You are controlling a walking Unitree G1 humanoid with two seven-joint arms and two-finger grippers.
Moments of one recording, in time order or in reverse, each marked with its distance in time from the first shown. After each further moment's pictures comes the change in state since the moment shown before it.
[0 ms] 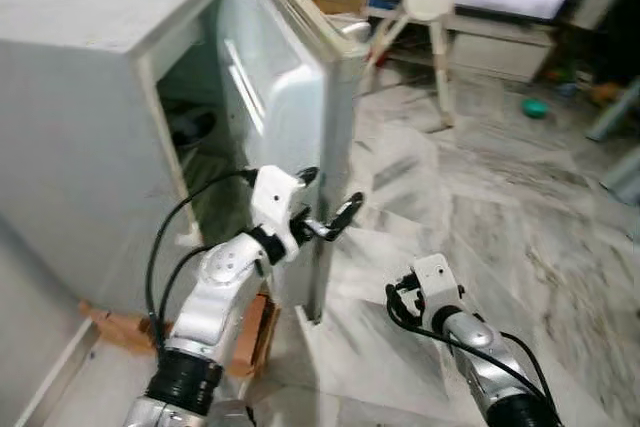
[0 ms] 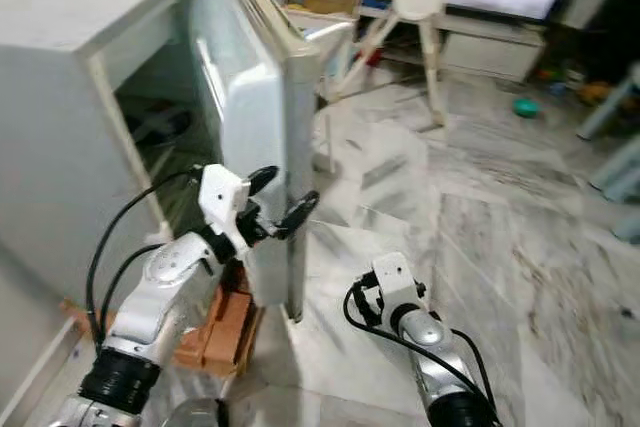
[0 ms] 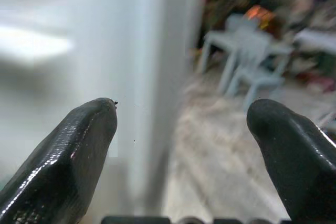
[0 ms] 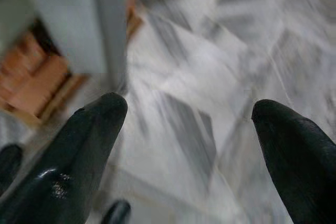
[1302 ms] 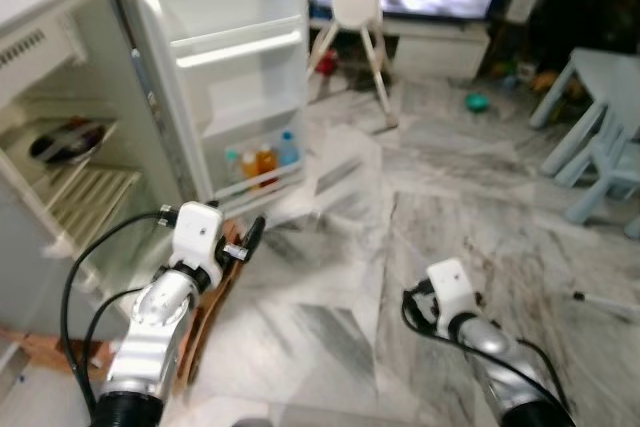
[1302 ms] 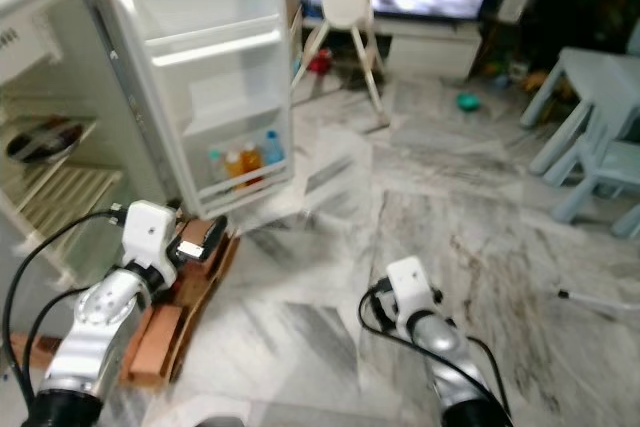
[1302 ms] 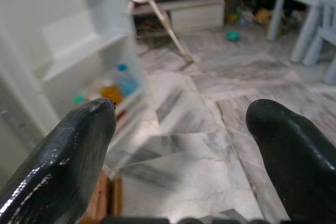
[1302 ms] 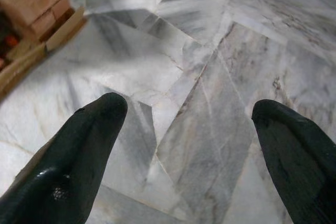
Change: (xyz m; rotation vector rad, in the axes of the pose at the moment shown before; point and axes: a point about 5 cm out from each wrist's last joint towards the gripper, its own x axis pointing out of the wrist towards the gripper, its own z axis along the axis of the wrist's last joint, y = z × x) left arm -0.053 0.053 -0.023 0.181 0.121 0.326; right arm 0.006 0.012 0.018 0.016 -0.081 0.004
